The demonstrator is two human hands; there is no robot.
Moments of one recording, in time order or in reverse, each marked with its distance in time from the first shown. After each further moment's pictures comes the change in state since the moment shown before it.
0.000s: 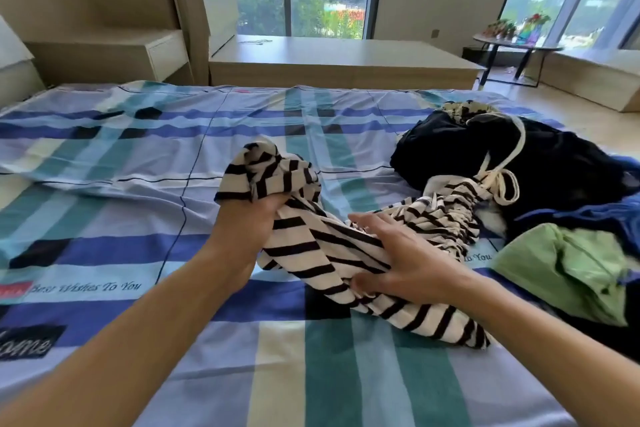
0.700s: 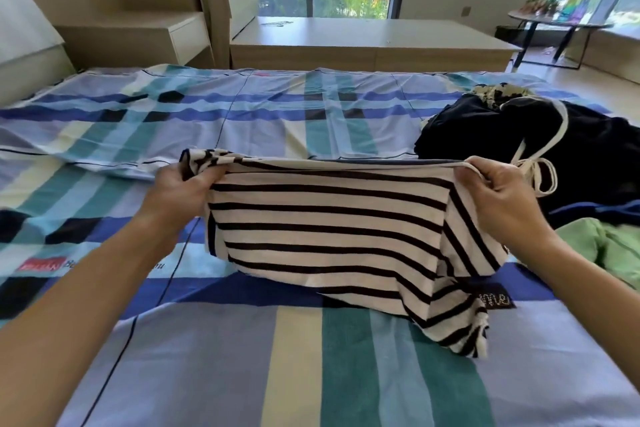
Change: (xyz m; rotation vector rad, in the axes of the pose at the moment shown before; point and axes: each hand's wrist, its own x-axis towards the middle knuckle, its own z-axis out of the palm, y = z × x) left_hand 0.044 -0.007 -0.104 0.349 0.210 -0.124; right_hand 0.013 0.067 -0.039 0.354 0.622 0.044
